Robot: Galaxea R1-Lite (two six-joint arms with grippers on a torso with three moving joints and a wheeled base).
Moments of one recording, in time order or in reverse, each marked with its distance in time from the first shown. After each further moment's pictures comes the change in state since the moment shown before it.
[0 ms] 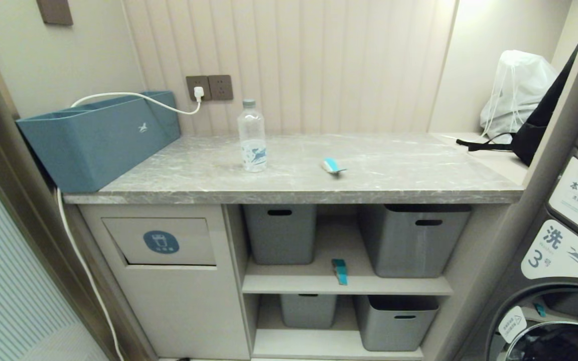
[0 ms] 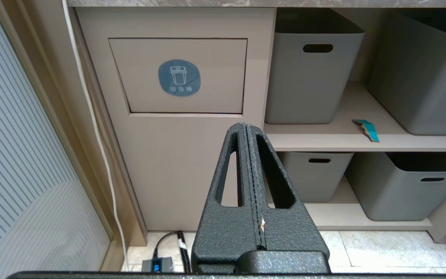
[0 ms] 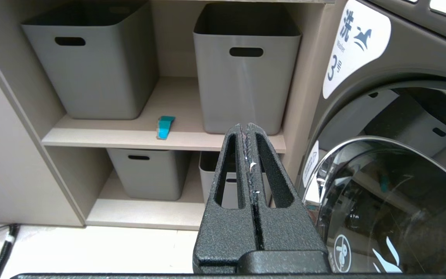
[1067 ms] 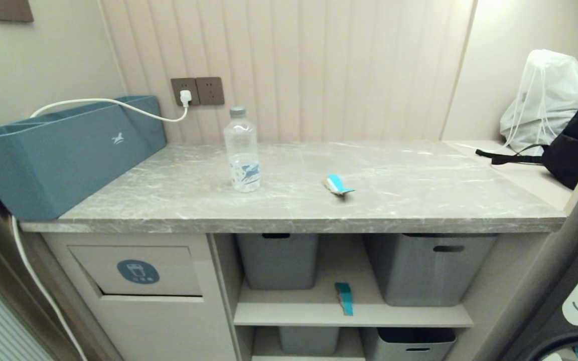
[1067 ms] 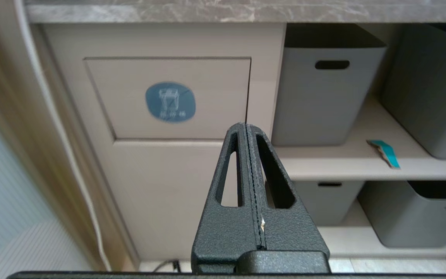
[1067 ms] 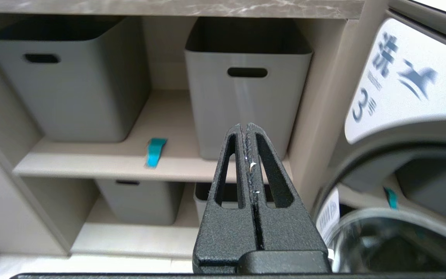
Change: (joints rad) left arm 0.000 0.000 0.000 0.000 0.000 0.002; right arm 0.000 0.000 0.000 0.000 0.000 0.000
